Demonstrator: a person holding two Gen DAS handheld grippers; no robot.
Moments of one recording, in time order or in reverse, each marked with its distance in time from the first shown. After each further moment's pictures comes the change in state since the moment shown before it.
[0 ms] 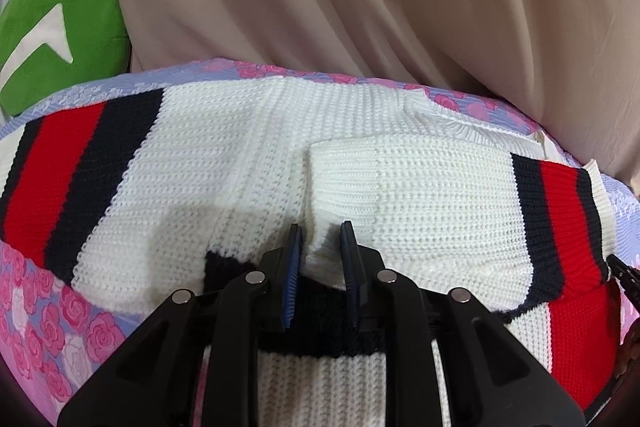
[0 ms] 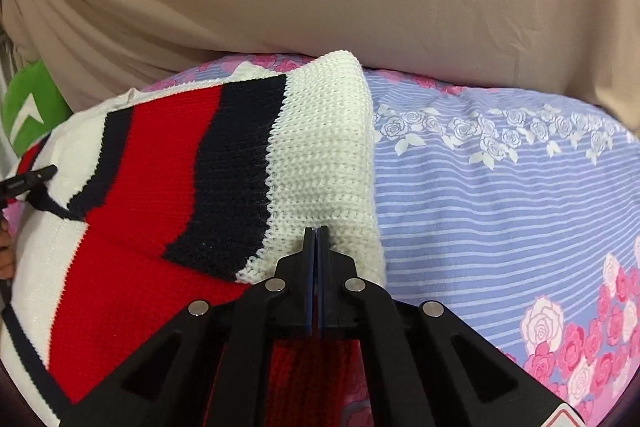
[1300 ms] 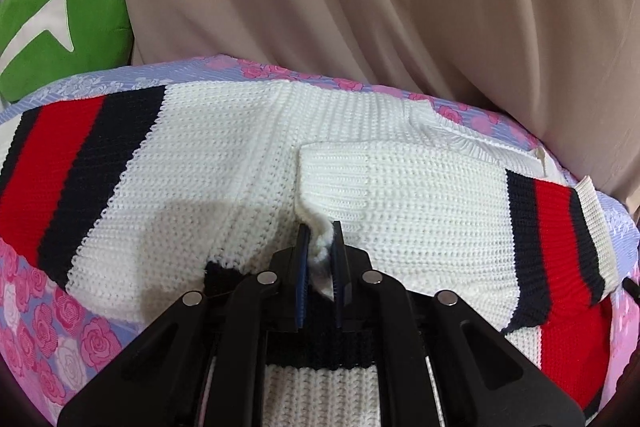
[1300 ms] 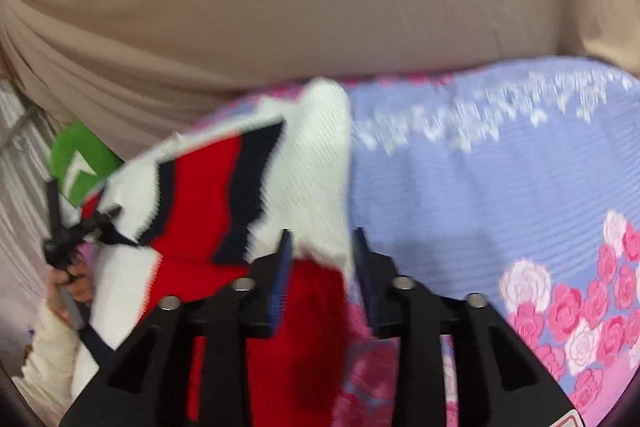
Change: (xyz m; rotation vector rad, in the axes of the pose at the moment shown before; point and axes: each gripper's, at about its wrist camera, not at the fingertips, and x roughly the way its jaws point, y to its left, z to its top) left arm 0.000 0.005 0.007 -0.054 -0.004 -0.021; right arm -0.069 -0.049 0.004 0.191 -0.031 0.241
